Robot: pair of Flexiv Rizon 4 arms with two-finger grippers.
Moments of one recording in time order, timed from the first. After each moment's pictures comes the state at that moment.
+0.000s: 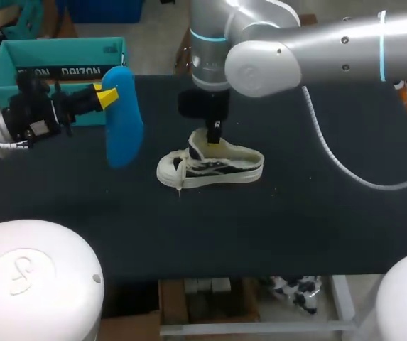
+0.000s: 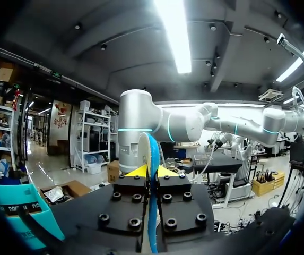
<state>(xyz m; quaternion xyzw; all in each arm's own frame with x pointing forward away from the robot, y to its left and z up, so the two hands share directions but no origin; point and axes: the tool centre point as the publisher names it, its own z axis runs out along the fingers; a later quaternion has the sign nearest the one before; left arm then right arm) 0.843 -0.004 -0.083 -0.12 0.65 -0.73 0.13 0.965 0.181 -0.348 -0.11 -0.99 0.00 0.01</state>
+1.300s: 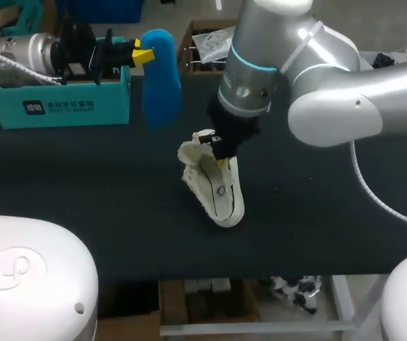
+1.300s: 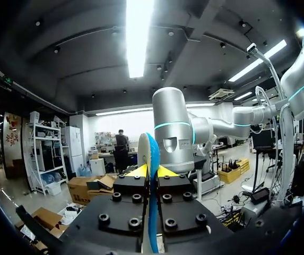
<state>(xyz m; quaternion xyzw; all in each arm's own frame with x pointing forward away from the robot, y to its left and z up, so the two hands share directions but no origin) 0.924 -0.068 -0.052 0.08 0.65 -0.75 0.02 0.867 0.175 -0.314 -0.57 -0.81 -0.11 0.01</state>
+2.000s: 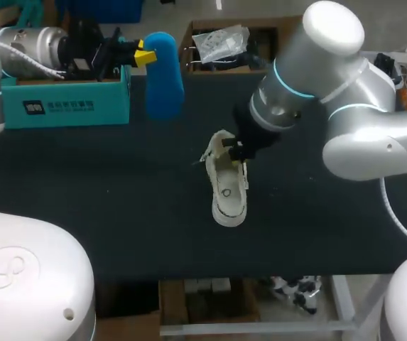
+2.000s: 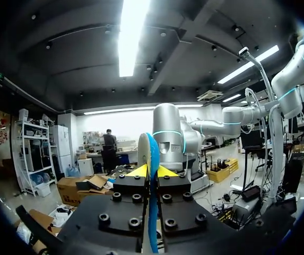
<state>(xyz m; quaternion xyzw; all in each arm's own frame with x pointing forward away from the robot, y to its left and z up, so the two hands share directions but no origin) 0.935 -0.072 -0.064 0.12 0.65 -0.75 -0.03 0.889 0.137 -0.336 -0.58 -0.79 -0.19 -0.01</state>
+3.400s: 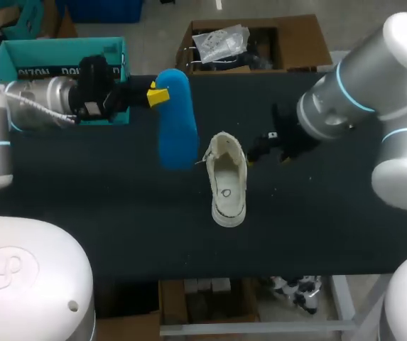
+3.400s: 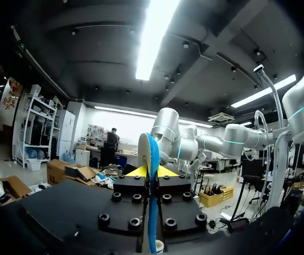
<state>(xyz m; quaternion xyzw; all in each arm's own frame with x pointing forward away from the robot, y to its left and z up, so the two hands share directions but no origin) 0.856 -0.099 -0.104 0.01 0.62 -0.78 -0.10 0.857 0.076 -0.303 -0.58 -0.77 -0.25 -0.01</state>
